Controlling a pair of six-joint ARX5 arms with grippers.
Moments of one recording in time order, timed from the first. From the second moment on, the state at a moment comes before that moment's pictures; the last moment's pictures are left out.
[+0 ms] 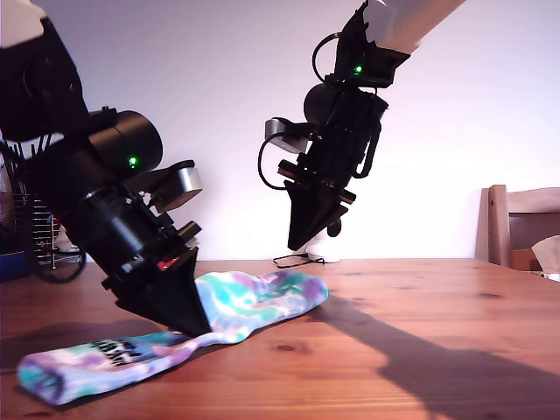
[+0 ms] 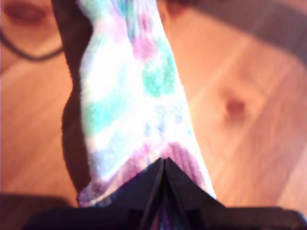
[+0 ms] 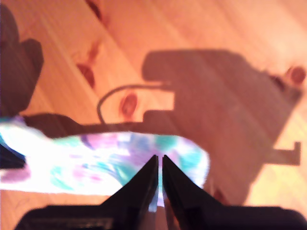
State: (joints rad) left arm -0.45 1.83 0.95 -0.25 0.43 0.22; right arm 0.43 2.36 2.17 -1.05 -0.36 -0.47
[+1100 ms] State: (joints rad) left arm -0.46 1.78 1.01 -0.64 0.18 0.37; right arm 0.47 2.48 2.17 -1.08 -0.41 -0.44
